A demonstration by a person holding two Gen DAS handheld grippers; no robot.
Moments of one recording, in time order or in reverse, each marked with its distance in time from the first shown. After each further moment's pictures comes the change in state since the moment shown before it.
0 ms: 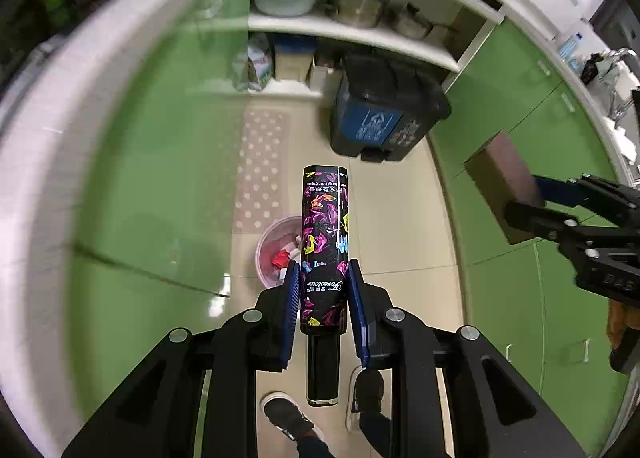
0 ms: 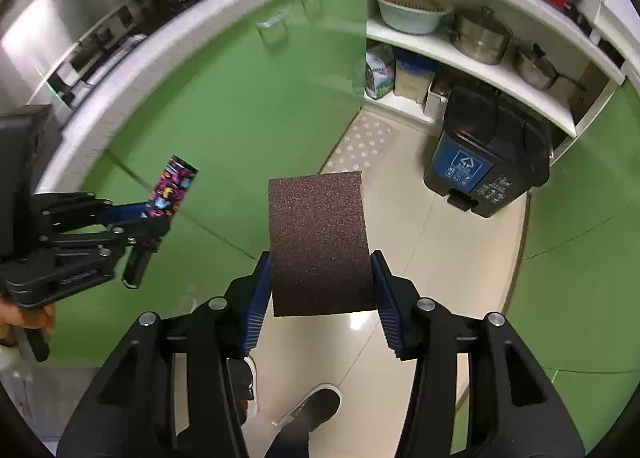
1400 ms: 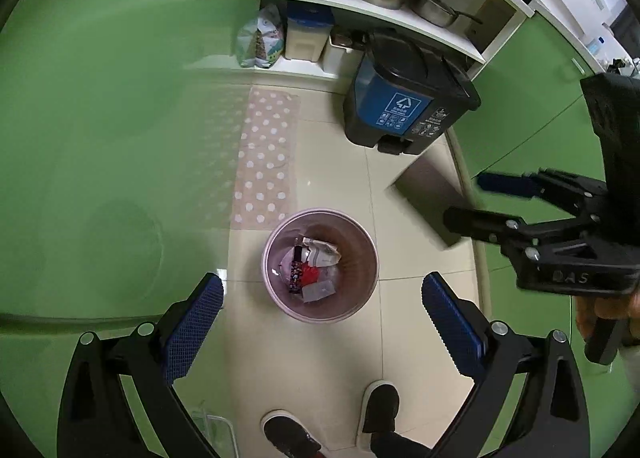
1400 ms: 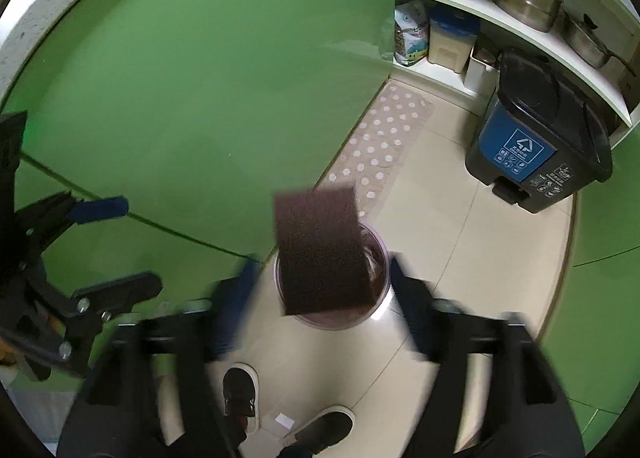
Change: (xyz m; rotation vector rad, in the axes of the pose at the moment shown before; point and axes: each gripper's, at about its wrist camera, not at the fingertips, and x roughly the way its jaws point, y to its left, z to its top) left arm 0.114 0.056 -0.002 -0.038 0.009 -0.018; right arm 0.182 -0.003 0.018 -0.007 0.072 0.085
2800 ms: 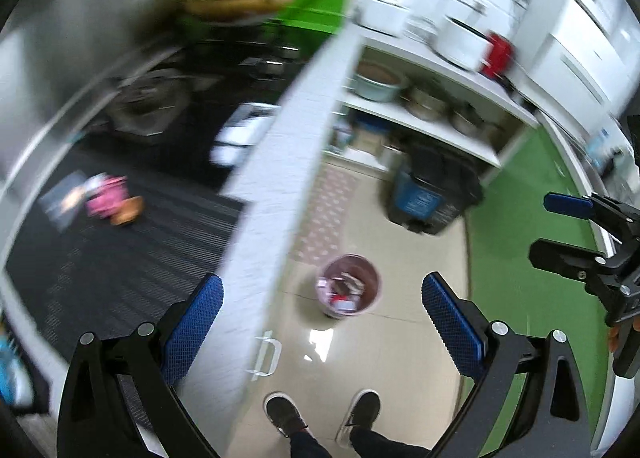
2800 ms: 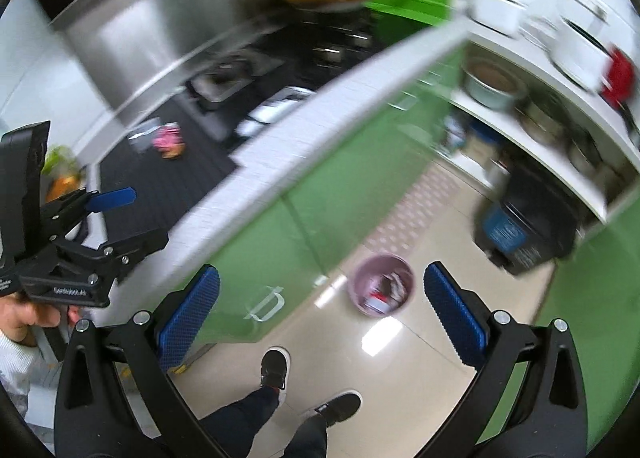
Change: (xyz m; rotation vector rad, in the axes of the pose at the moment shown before) left arm -0.369 -0.017 -0.086 -0.235 -0.274 0.212; right arm -0.346 0.181 -0.005 -0.252 -0.138 0.105
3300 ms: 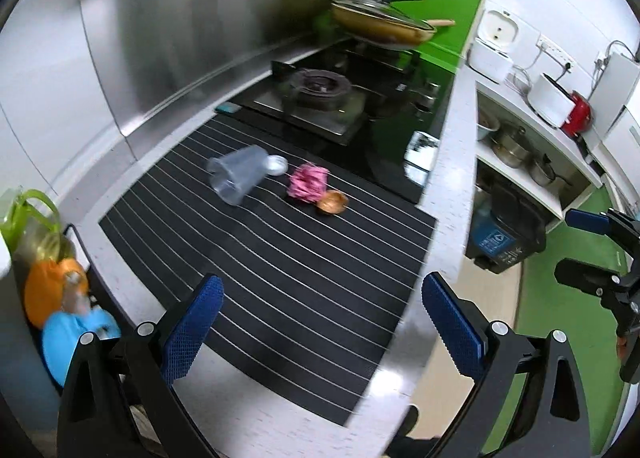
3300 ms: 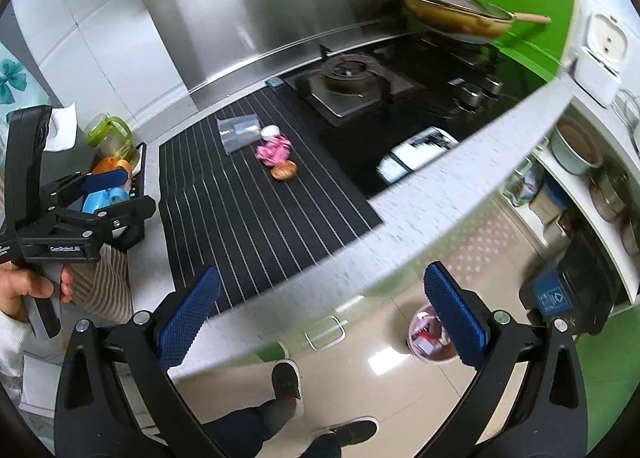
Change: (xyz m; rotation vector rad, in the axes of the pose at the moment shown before) left arm -0.066 0.174 -0.006 -0.175 -0.043 0.184; right arm 0.057 0.153 0.065 -0.190 0.009 0.127
